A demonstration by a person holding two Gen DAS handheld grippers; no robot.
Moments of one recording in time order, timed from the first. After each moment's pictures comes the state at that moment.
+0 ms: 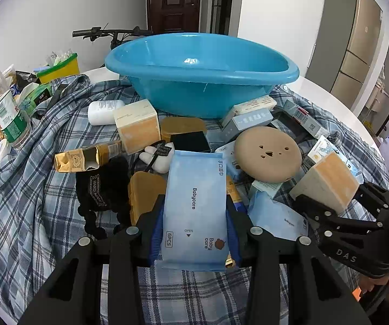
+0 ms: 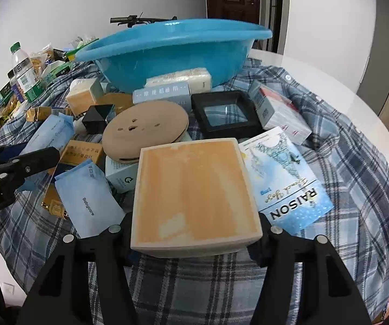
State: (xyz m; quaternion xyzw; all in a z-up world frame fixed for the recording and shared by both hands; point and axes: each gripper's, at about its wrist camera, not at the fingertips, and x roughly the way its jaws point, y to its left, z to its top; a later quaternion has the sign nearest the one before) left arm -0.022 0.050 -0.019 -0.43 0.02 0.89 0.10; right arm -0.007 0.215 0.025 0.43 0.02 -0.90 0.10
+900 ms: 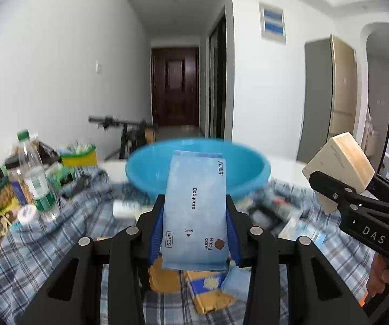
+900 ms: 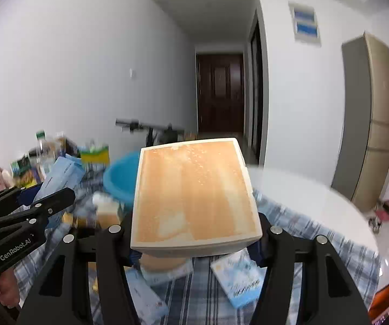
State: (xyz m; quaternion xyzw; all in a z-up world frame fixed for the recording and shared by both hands) left arm 0.042 0.043 0.077 -0.18 0.01 0.98 0.10; right arm 0.052 0.215 0.152 0.15 0.01 -0.99 0.07
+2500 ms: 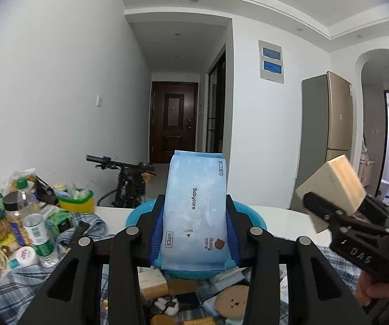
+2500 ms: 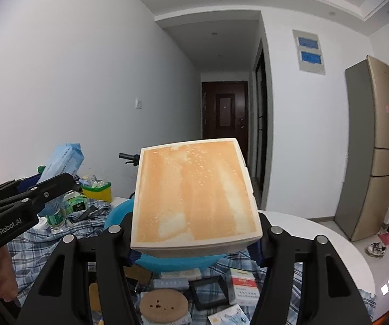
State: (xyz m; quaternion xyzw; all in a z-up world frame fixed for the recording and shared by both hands) left arm 0.013 0.035 0.147 -0.10 -0.02 0.99 0.12; right arm 0.017 0.204 0.206 0.09 0.01 -0.99 0.09
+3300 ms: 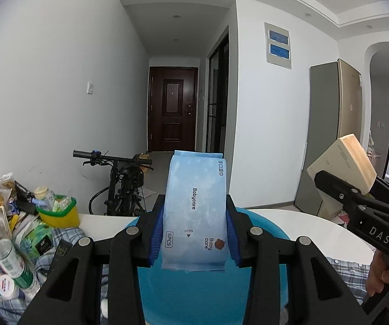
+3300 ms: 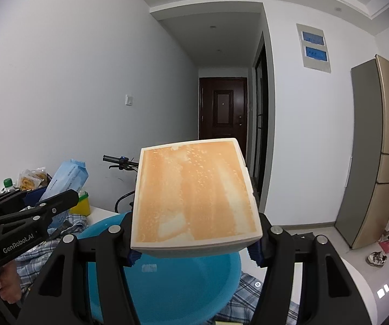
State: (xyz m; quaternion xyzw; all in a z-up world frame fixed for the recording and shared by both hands) left arm -0.142 0.051 0.149 -0.13 -0.01 0.98 0.12; right arm -0.105 0.222 0.226 0.10 0.02 -0.99 0.09
